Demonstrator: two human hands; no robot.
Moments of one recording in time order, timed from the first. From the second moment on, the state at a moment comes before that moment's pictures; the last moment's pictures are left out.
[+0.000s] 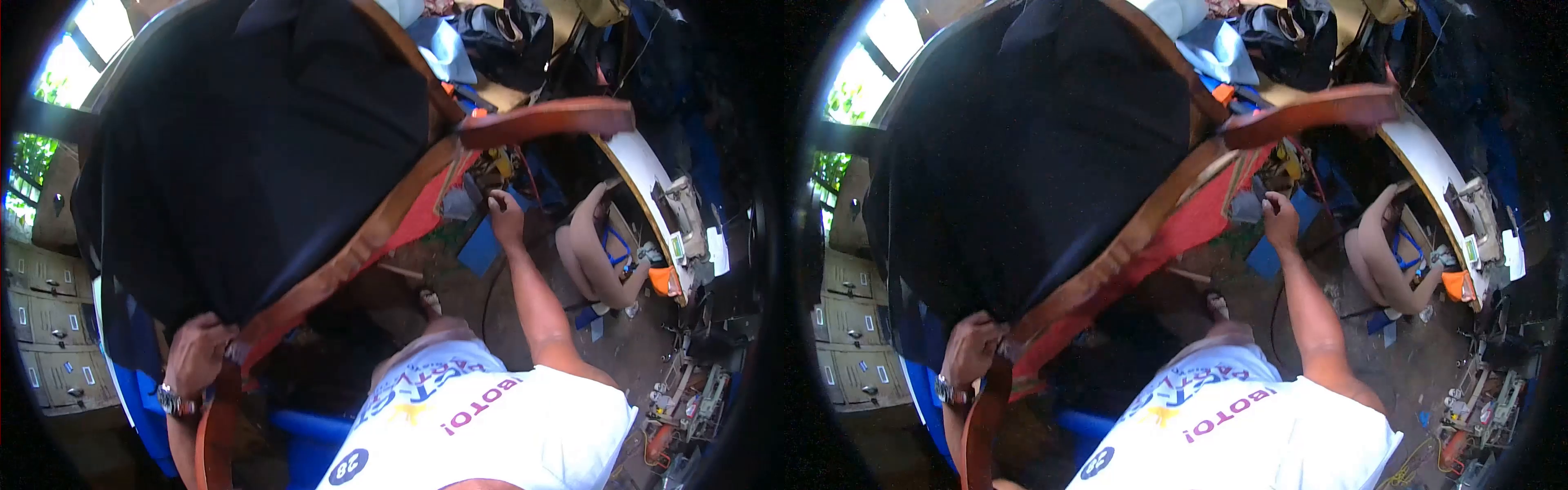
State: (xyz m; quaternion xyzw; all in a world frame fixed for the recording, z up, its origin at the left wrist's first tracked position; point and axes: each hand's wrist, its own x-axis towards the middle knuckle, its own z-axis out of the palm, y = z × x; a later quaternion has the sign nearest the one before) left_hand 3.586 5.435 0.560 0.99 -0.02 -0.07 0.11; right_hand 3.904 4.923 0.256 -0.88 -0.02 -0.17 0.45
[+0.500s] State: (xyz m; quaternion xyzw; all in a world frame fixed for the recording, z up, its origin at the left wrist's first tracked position) left_hand 3.605 5.445 0.557 0.95 0.17 -0.12 0.23; right_hand 4.213 4.981 0.261 -1.00 -0.07 -0.03 0.04
